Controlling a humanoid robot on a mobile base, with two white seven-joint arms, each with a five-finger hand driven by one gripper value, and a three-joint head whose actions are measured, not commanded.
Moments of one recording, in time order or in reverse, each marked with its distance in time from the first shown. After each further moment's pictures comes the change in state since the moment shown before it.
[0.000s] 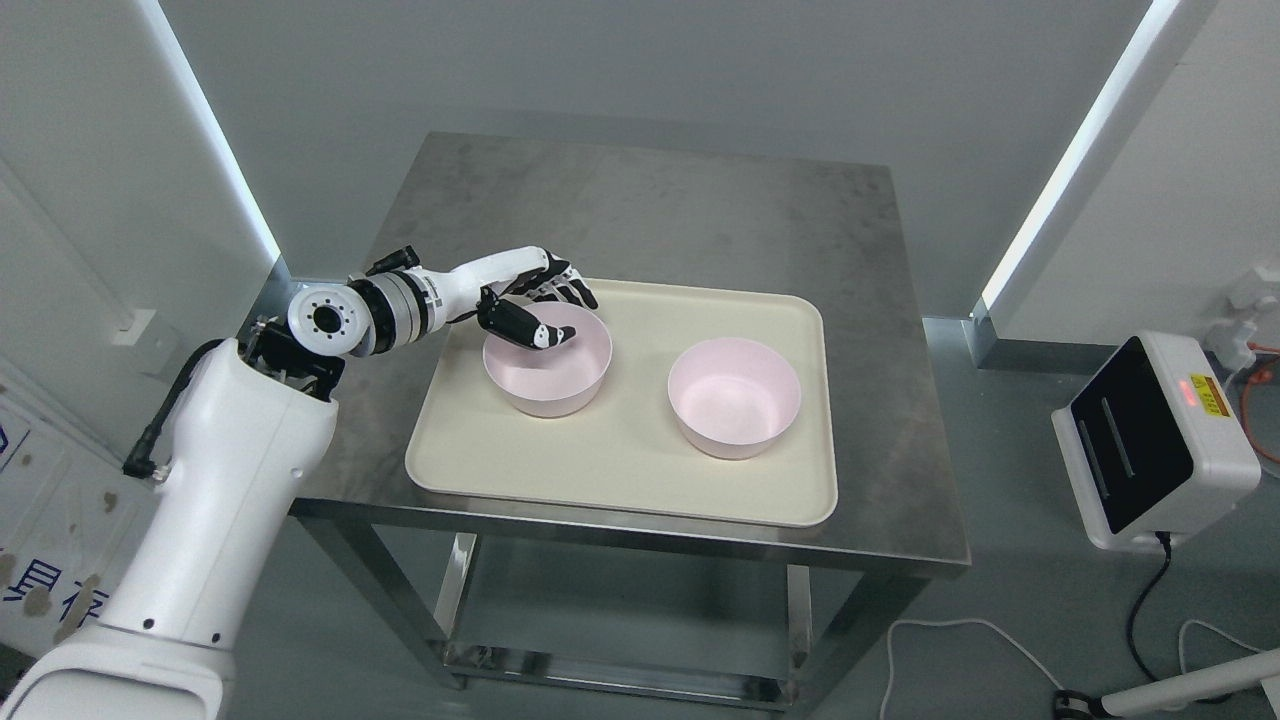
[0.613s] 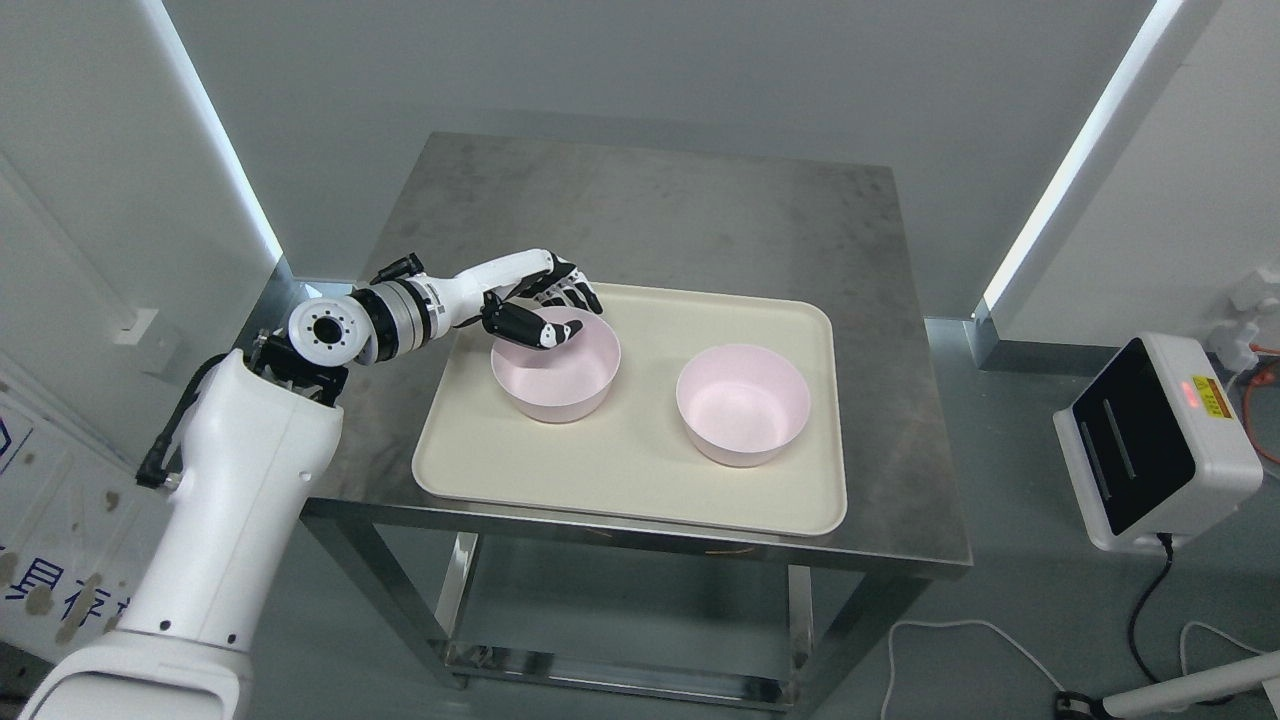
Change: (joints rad) left arm 0.010 -0.036 0.058 0.062 -0.003 -0.107 -0.005; right arm 0.000 0.000 0.000 0.000 0.000 0.000 0.000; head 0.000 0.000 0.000
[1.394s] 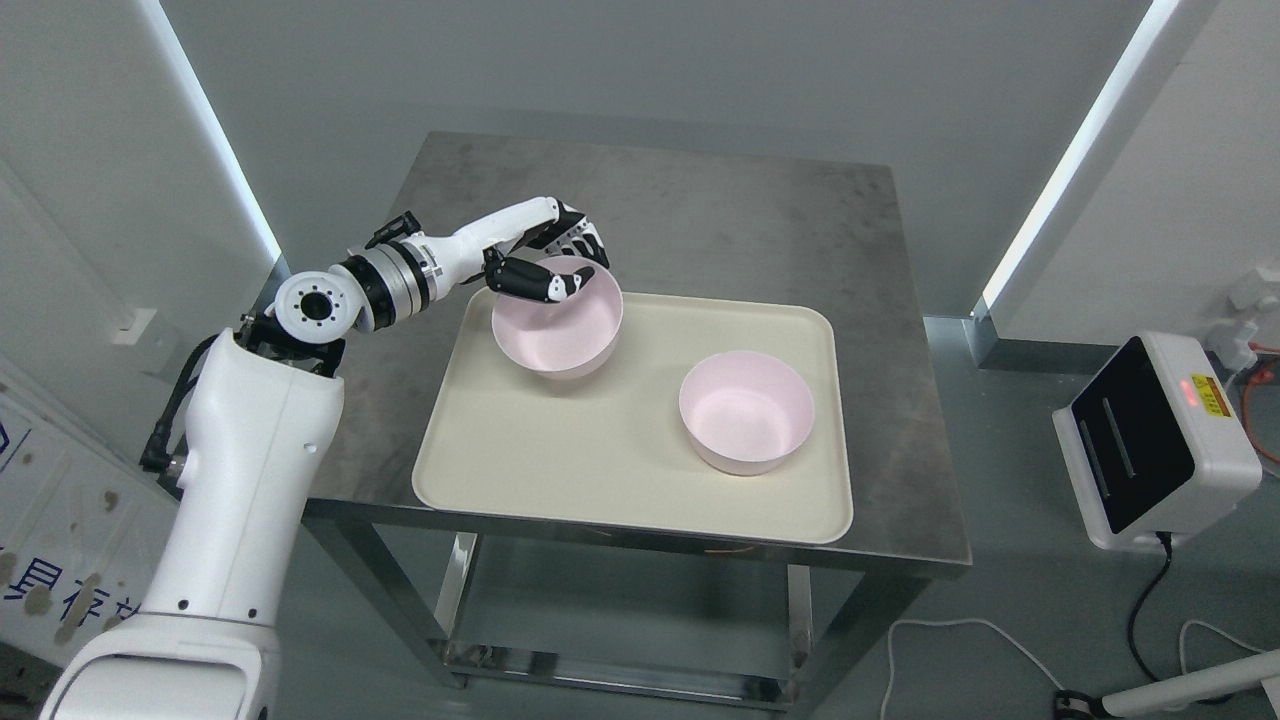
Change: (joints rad) left arm -0.056 -0.070 0.128 -0.003 -0.023 -0.122 -0.011; right arm 0.000 0.000 0.000 0.000 0.000 0.000 0.000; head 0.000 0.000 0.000
